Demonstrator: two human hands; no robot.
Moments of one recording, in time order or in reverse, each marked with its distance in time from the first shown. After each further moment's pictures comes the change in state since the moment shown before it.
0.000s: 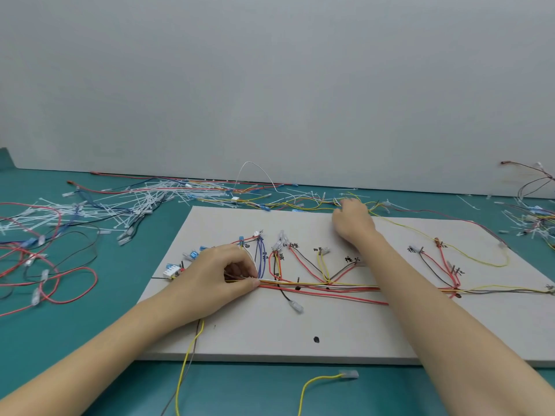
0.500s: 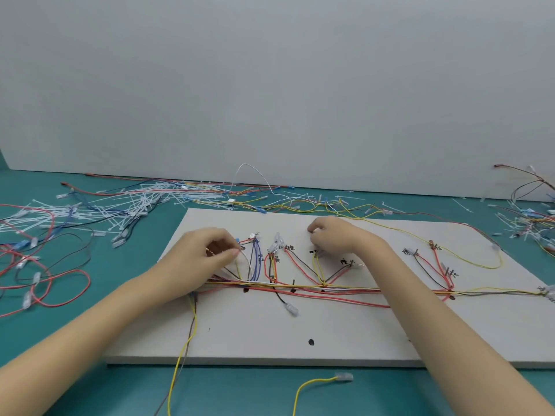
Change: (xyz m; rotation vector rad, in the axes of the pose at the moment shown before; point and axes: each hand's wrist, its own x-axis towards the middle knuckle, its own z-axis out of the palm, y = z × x) left_hand 0.019 -0.012 -0.020 0.003 0.090 -0.096; right_hand -0.038 -0.024 -0.018 0.059 -0.403 -0.140
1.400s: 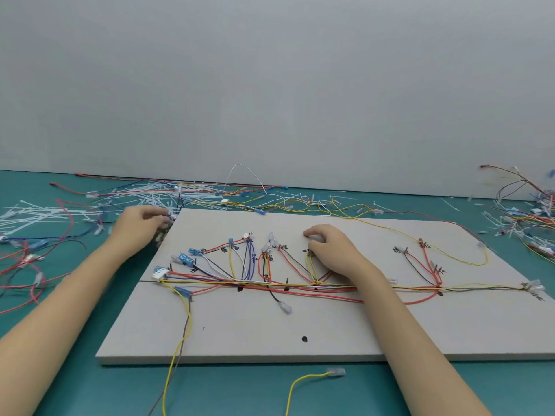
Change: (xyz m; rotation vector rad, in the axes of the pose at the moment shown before) left_hand 0.054 -0.114 -0.054 -0.070 0.360 -0.445; right_hand -0.023 0.015 0.029 0.235 0.220 -0.062
